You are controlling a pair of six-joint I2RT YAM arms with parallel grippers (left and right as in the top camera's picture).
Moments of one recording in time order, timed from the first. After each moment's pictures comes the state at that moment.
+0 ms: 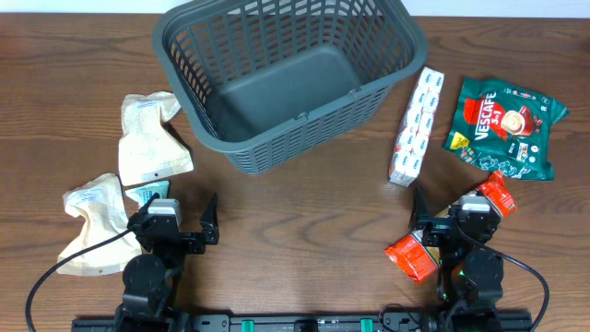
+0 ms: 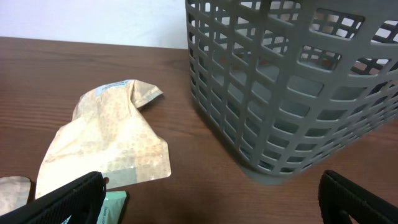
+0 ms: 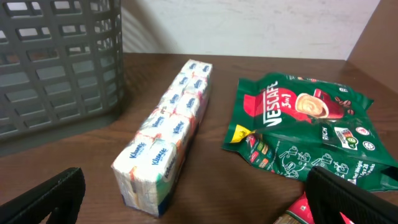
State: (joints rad) left arm -0.19 0.01 0.10 -0.31 -0.08 -0.12; right arm 0.09 0.04 0.08 -0.25 0.18 -0.01
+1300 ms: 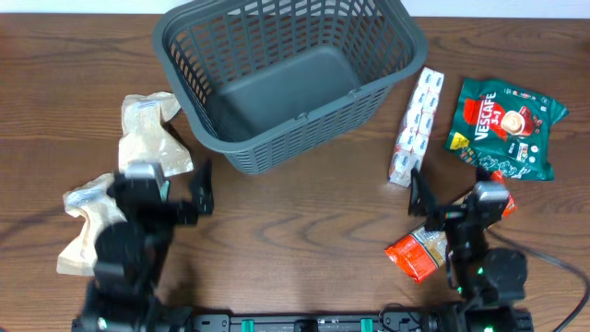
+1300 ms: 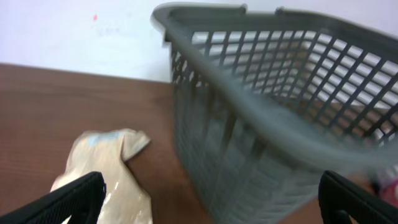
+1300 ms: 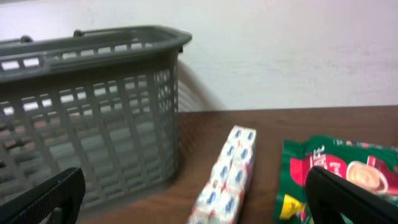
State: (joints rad) left arm -0.19 0.50 0.57 -0.31 -0.06 -0.20; right arm 0.08 0.26 0.28 -0.05 -0.01 0.11
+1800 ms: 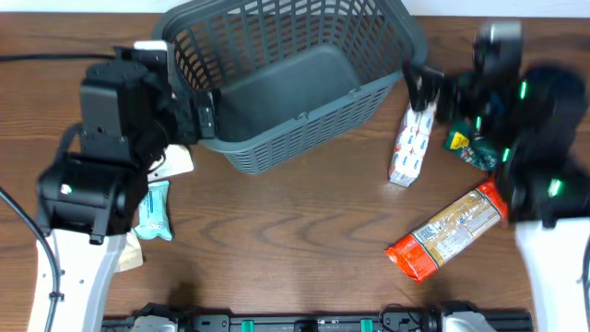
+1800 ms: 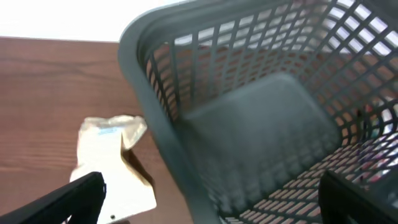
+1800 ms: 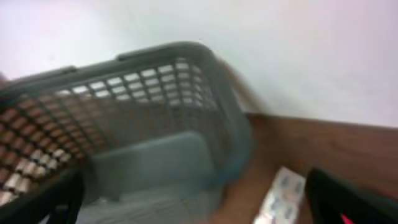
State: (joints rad) left arm -0.19 1.20 1.48 -0.91 -0.02 -0.16; right arm 0.08 1.22 1.42 -0.58 -0.23 0.08
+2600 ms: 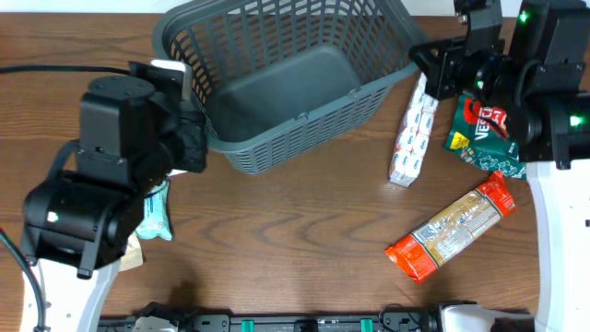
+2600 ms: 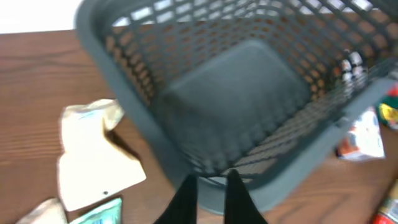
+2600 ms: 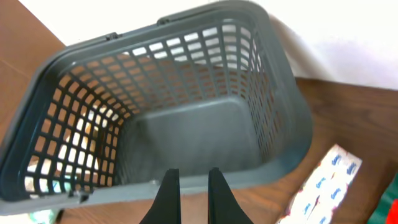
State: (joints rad) left arm -0.29 1.15 1.54 -1.09 0.02 -0.13; right arm 0.08 1.46 1.81 -0.95 -0.40 0.06
